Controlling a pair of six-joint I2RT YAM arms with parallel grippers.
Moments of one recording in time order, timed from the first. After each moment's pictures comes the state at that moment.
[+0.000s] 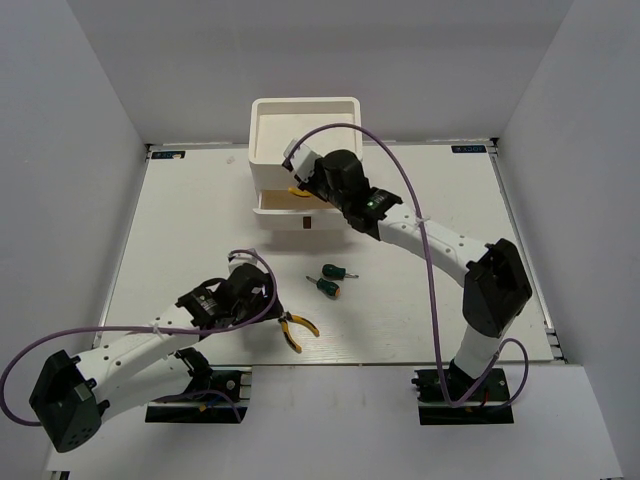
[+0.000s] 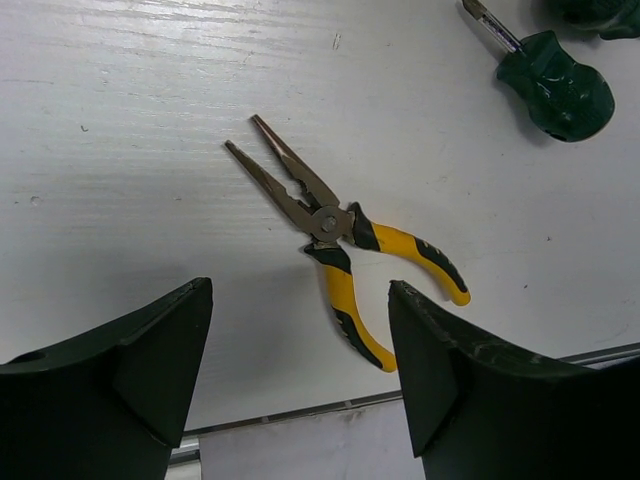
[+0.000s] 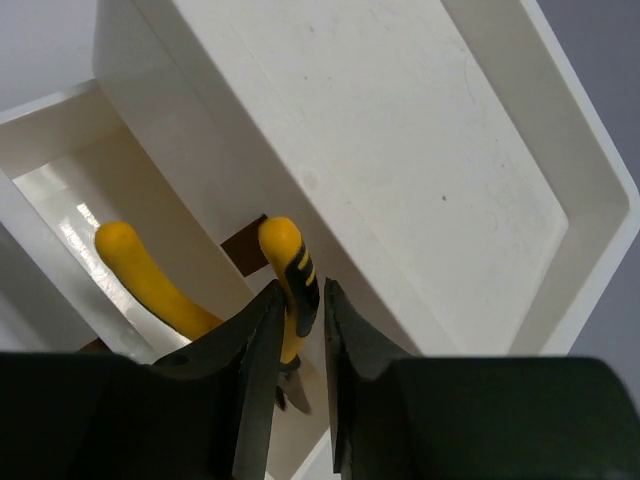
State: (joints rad) left arm -0.80 0.91 0.54 -0.58 -0.22 -0.87; right arm 0.81 1.75 1.48 -0.04 0.17 -0.56
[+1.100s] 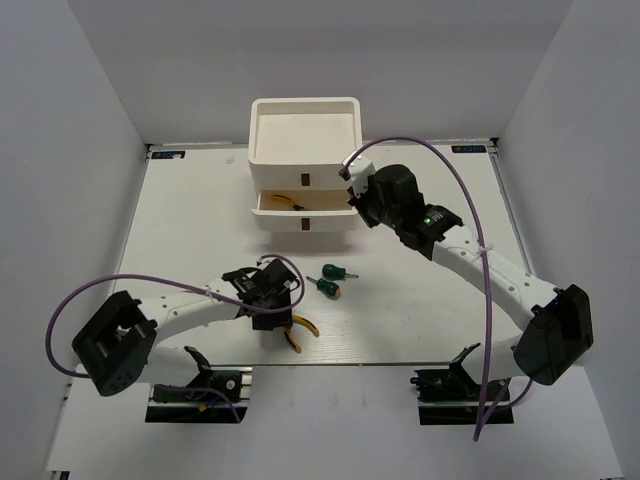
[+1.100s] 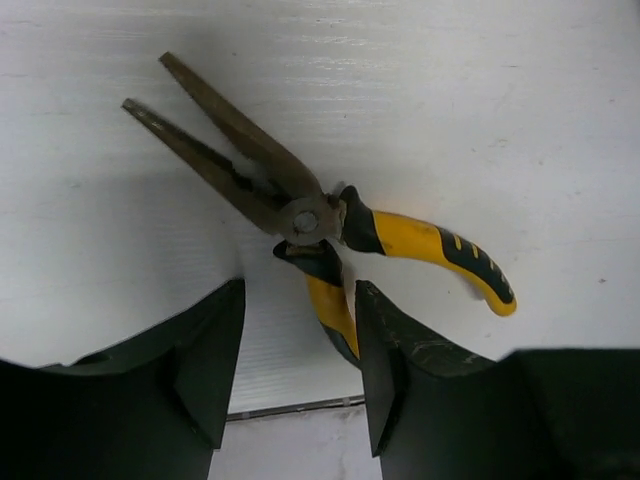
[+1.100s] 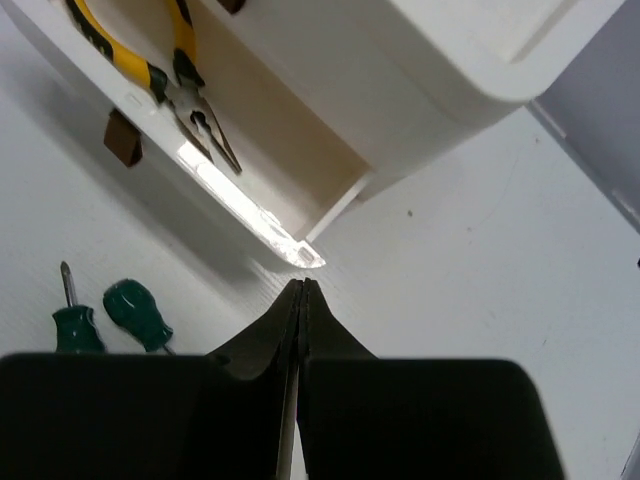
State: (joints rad) left arm -0.84 1.28 0.64 -0.58 -0.09 -0.88; right arm 0.70 1.38 1.21 -0.30 0.07 -0.30
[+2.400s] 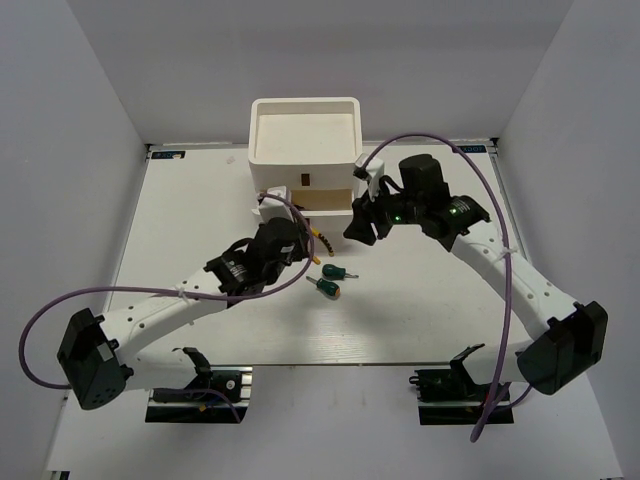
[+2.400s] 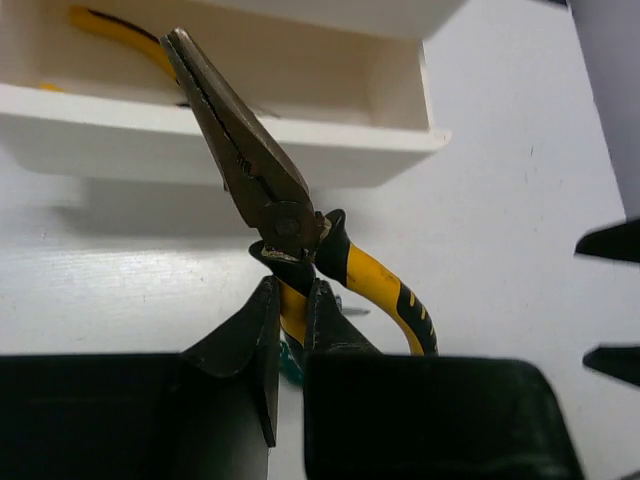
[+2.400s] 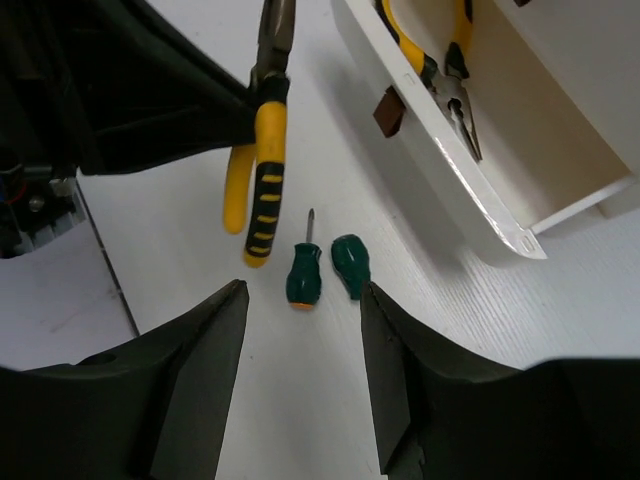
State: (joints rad) left arm -0.89 1.20 0.93 -0.23 -0.52 -0.66; right arm 0.57 1.33 1.28 -0.55 -0.55 -0.17
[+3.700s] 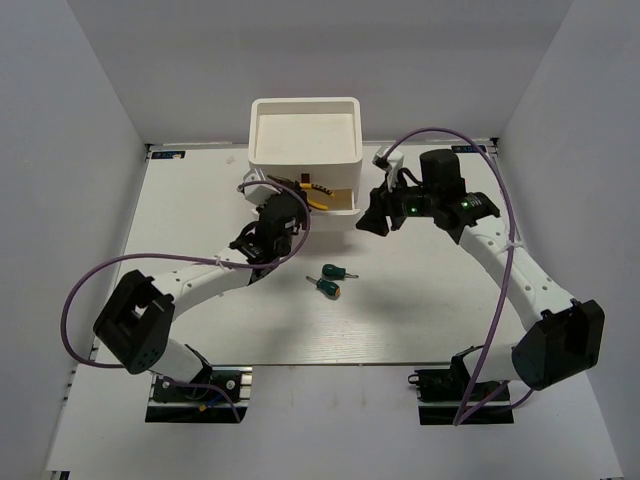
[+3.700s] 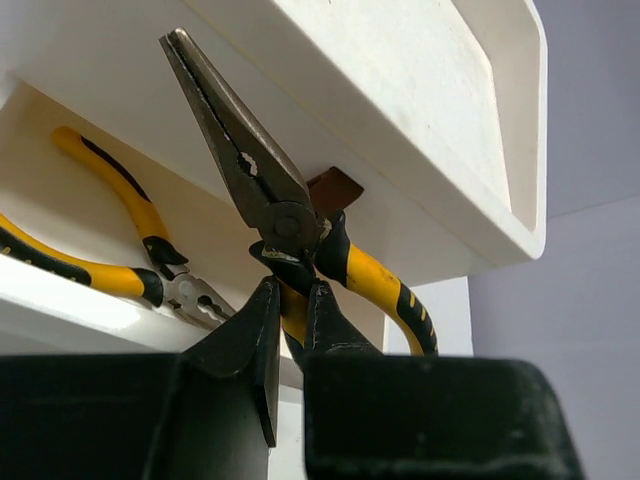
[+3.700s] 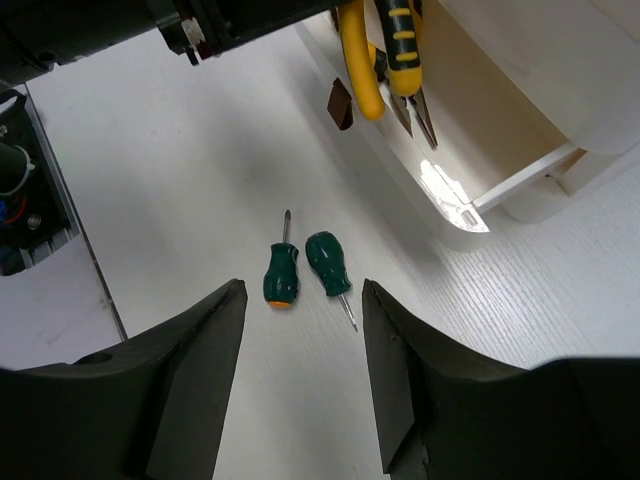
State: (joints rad) left arm -0.72 1.47 0.91 0.33 -0.65 -0.95; right arm 0.42 1.34 1.24 -0.50 -0.69 -0.16
